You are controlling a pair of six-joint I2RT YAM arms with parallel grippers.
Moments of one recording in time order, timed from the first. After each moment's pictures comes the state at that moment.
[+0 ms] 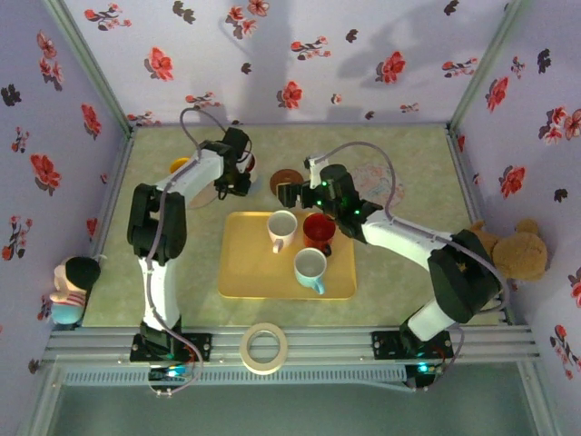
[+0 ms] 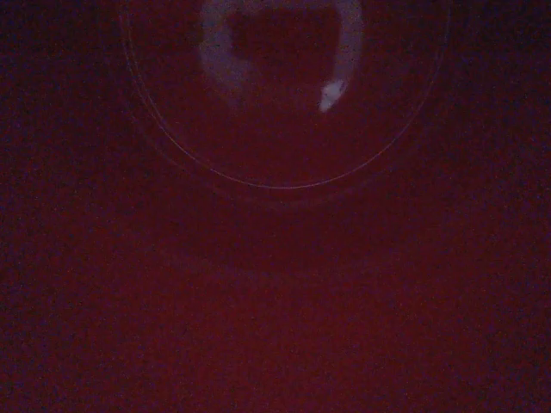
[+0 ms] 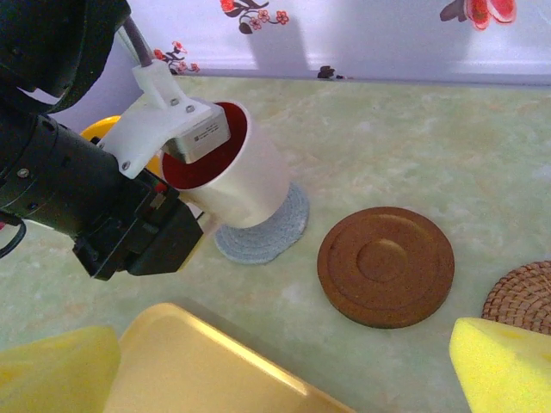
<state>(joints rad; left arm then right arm) -0.38 2.08 1.70 -0.90 -0.07 -0.11 0.66 1.55 0.97 0.19 -0.05 0.30</state>
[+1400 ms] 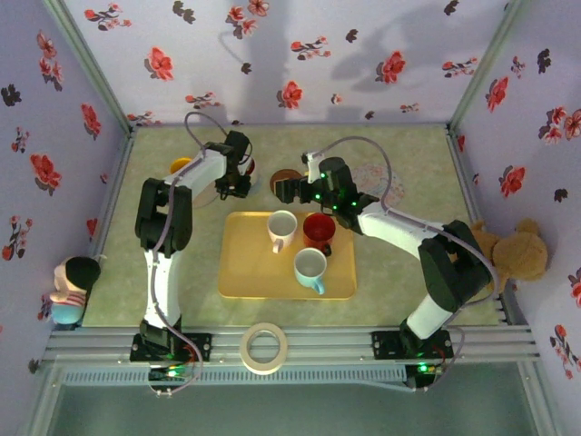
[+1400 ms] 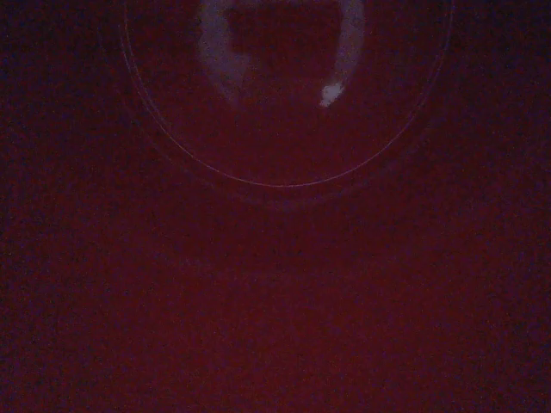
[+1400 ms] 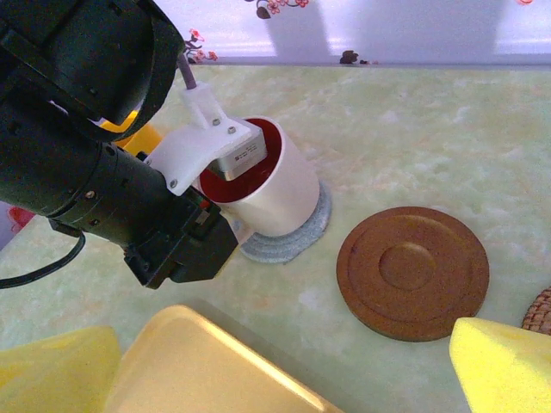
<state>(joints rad) -0.37 2.17 1.73 -0.88 -0.07 -0.09 0.63 1.63 1.03 0.18 -0.16 0.32</state>
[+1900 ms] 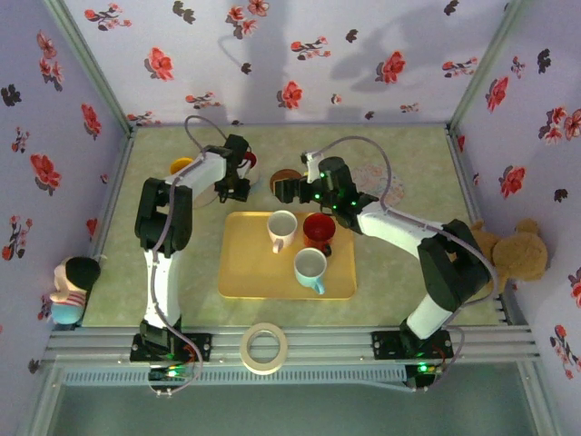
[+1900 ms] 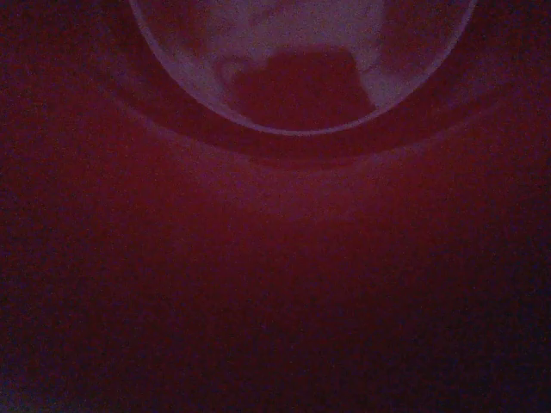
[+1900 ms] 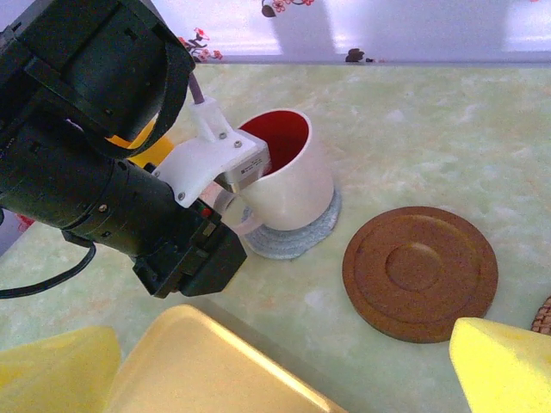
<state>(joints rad) -0.36 2.17 1.70 -0.87 -0.07 -0.09 0.63 1.64 1.04 0.18 -0.17 0.32</state>
